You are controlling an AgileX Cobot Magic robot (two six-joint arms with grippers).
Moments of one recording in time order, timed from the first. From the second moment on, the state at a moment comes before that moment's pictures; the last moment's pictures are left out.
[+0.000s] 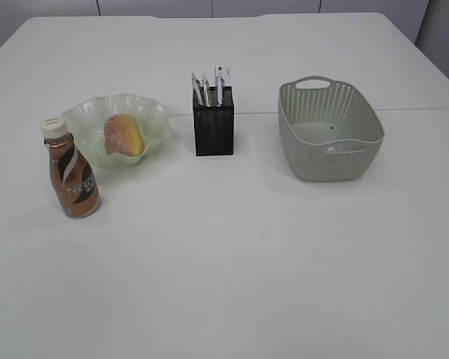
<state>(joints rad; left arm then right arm) 0.16 0.01 -0.51 -0.05 1.12 0.04 0.23 0.42 -0.59 0.47 0.76 -0.45</state>
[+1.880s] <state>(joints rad) 0.16 0.01 -0.51 -0.05 1.12 0.04 0.23 -0.02 -0.49 -0.01 1.17 -0.06</state>
